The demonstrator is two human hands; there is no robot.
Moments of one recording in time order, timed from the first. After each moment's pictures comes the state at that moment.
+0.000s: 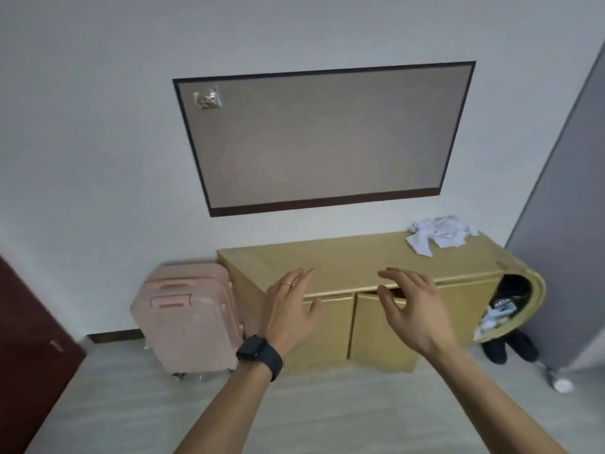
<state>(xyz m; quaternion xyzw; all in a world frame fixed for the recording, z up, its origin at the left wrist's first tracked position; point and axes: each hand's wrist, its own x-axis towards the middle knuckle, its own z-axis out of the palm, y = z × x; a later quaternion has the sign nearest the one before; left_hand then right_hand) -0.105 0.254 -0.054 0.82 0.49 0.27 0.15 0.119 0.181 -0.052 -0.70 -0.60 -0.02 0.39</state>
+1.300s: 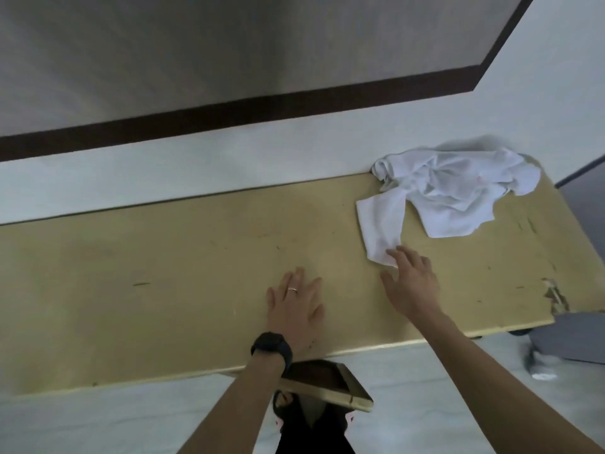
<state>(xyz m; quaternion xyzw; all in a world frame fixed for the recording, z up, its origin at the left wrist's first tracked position) 0.456 0.731 -0.437 0.78 0.55 -0.10 0.27 0.700 0.706 -0.439 -0.83 -0.51 0.21 0.10</state>
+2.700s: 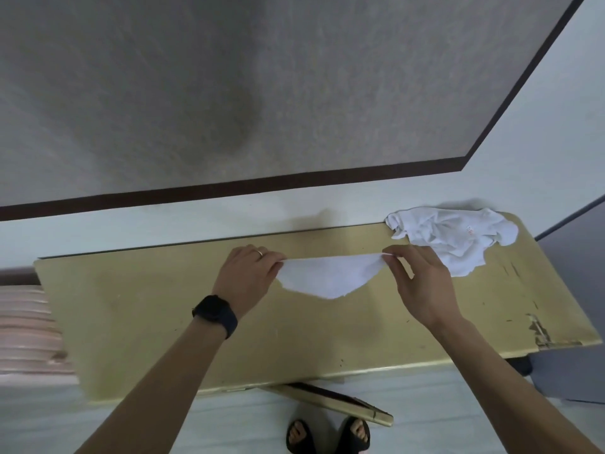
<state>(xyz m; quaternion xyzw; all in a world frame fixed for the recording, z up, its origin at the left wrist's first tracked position) 0.329 0.827 -0.249 0.89 0.44 0.14 -0.01 0.632 0.724 -0.247 -0.71 -0.62 0.05 0.34</state>
